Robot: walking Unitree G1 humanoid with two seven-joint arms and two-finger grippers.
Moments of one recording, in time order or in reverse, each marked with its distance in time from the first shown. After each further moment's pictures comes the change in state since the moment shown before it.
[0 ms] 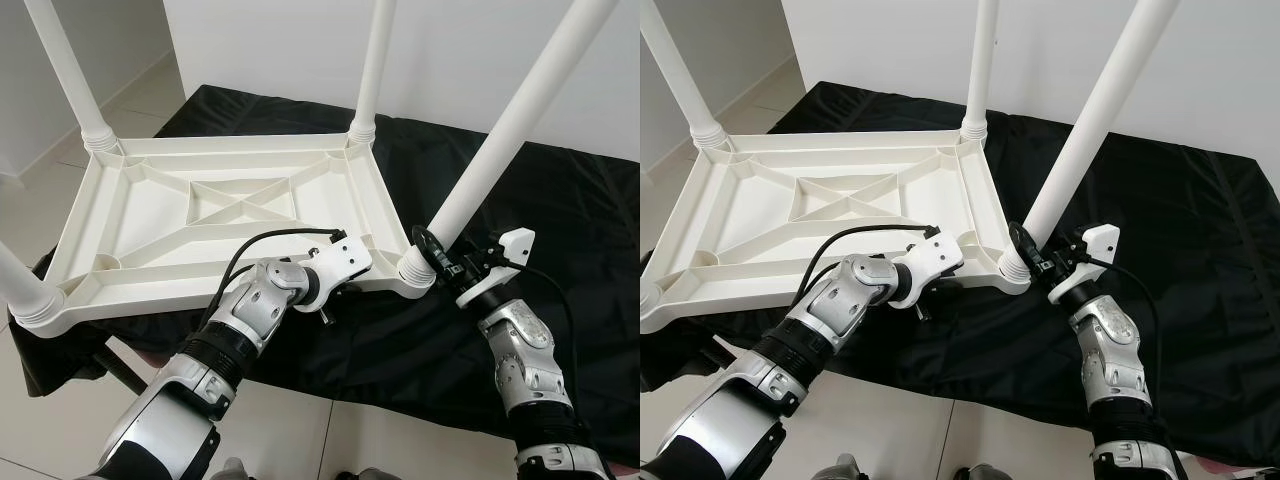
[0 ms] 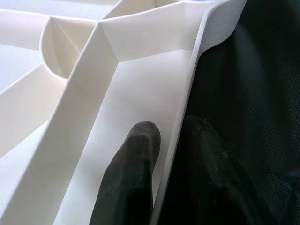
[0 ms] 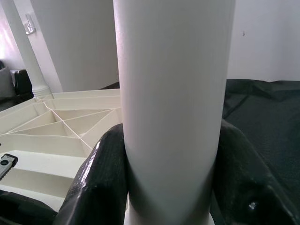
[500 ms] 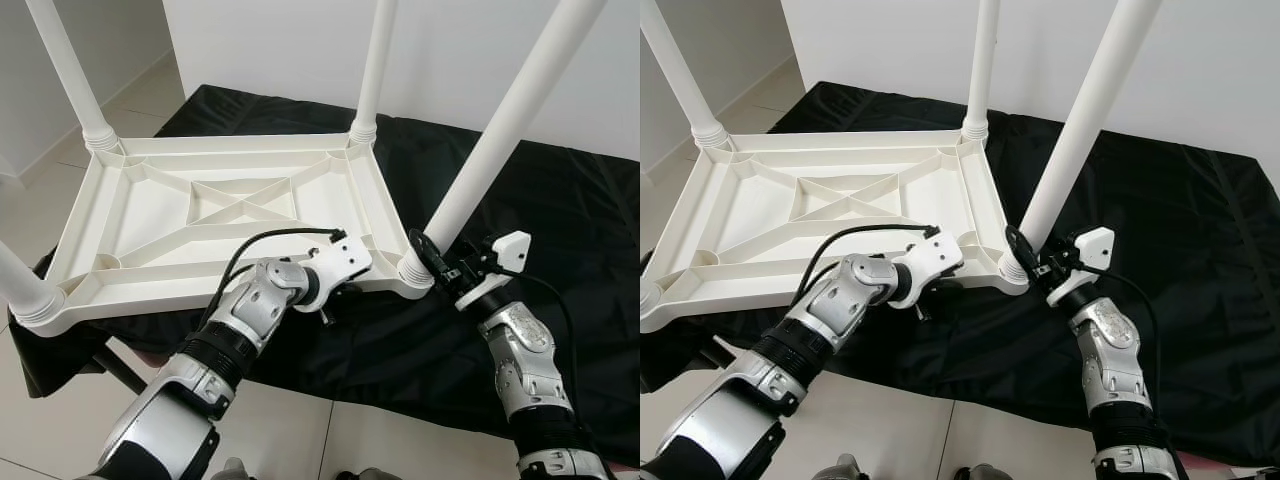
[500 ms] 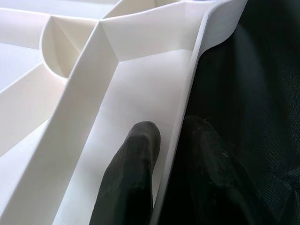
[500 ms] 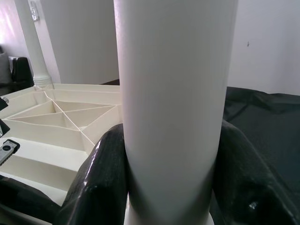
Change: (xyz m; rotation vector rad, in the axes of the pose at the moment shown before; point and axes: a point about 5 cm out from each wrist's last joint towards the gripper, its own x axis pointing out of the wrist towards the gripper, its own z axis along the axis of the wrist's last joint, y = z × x) left arm 0.000 0.000 0.000 -0.003 0.000 -0.001; right arm -0.001 0.004 0.001 -0.093 -0.006 0.029
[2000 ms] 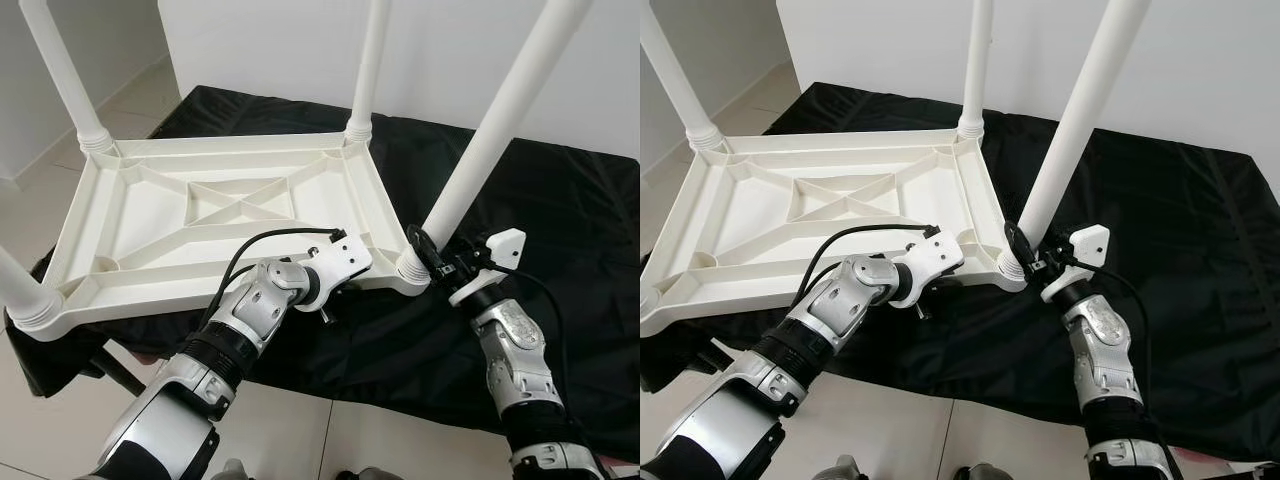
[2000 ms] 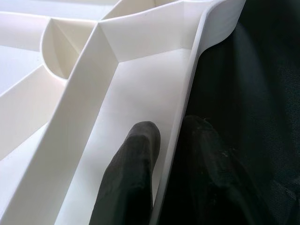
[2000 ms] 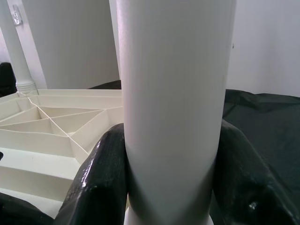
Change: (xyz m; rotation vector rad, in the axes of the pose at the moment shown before) left arm 0.001 -0.002 0.000 0.004 0.001 -0.008; right arm 0.007 0.002 -0.002 0.004 -0.013 -0.058
